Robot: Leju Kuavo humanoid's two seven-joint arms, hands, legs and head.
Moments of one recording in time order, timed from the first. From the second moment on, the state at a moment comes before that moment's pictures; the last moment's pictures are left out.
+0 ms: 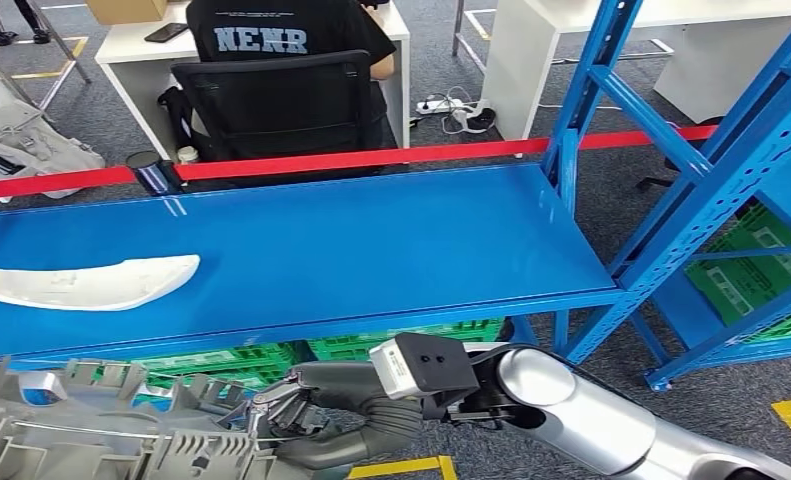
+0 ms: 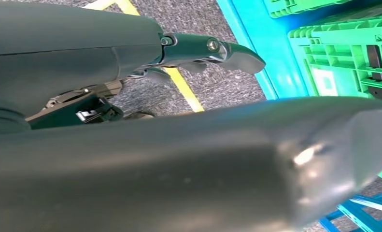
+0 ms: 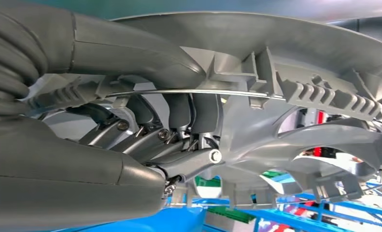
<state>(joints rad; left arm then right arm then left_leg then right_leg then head) -0.12 0.04 -0.69 -0.26 0.55 -0.10 -0.39 -0.44 -0.17 0.85 -1.55 -0.63 0.76 -0.11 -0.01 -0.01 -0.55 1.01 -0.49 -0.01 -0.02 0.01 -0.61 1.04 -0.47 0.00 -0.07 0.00</state>
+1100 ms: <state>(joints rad) -0.11 0.04 -0.69 -0.27 0.56 -0.10 -0.41 -0.36 -0.19 0.74 -1.65 -0.52 0.66 -0.18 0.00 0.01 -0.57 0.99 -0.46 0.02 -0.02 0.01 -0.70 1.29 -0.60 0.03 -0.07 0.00</state>
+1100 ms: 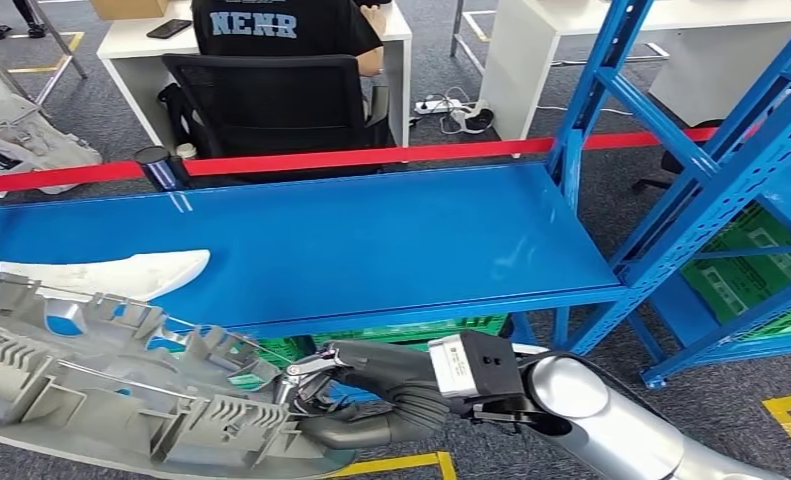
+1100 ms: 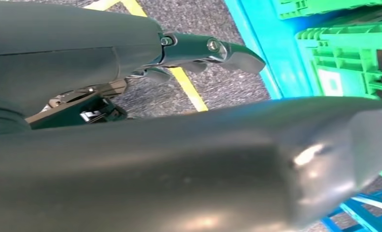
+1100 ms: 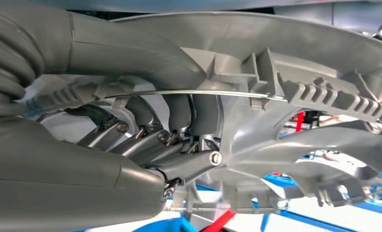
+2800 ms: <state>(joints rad) -0.11 0.05 -0.69 -0.28 0.57 -0.10 -0.41 -0.34 -0.17 0.71 -1.64 -0.51 0.53 -0.18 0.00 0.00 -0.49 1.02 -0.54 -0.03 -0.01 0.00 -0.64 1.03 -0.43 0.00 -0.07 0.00</state>
